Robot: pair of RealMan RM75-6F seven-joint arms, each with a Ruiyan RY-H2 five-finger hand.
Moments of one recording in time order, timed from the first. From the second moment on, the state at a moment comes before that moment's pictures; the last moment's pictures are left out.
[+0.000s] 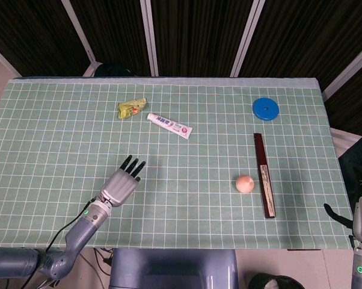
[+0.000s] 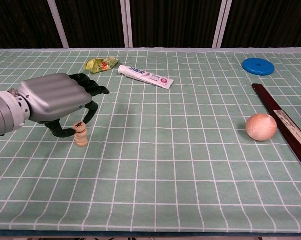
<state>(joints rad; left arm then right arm) -0.81 -1.51 0.04 -1.69 1.02 1.08 1.01 0.01 -1.22 0.20 -1.65 -1.33 1.62 -0.18</state>
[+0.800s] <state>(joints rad) -0.81 -1.51 0.04 -1.69 1.03 1.08 1.02 0.01 -1.22 0.20 -1.65 -1.33 1.62 -0.18</state>
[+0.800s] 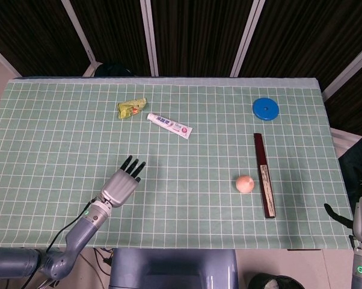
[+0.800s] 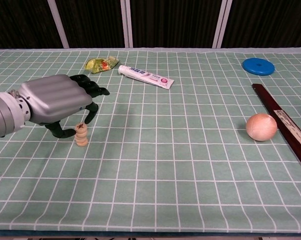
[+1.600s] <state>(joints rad) -0.69 -1.35 0.03 -1.84 1.21 1.32 0.82 0.02 -1.22 0.19 -1.64 -1.37 1.63 -0.18</state>
